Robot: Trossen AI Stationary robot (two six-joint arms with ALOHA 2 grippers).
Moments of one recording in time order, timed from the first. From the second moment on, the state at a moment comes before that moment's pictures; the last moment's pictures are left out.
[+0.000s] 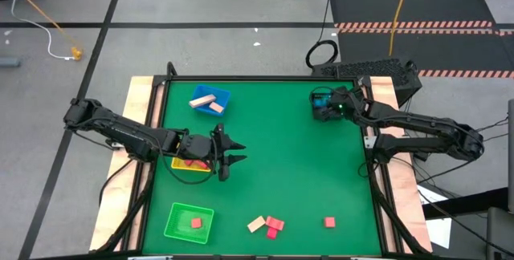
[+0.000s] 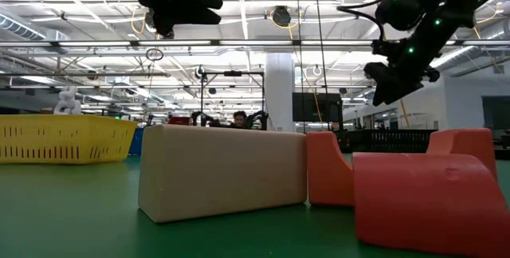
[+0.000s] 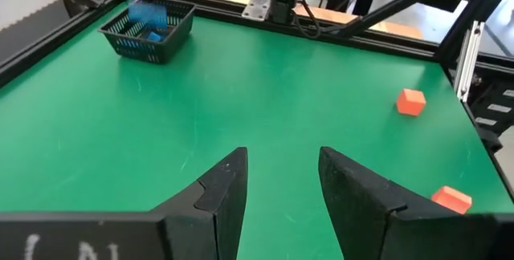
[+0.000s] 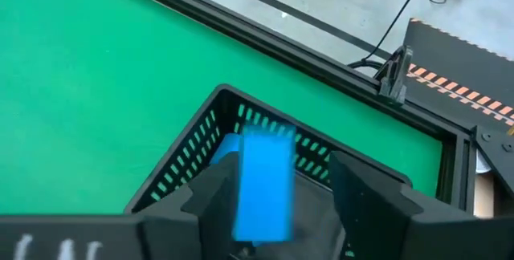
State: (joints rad) left arm -0.23 1.27 0.77 0.08 -0.30 -0.28; right arm -0.49 0.94 0.51 -0.41 0.52 0.34
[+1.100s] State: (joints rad) left arm -0.29 1.45 0.77 0.06 -0.27 -0.42; right arm 0.17 1.06 0.51 0.05 0.13 0.63
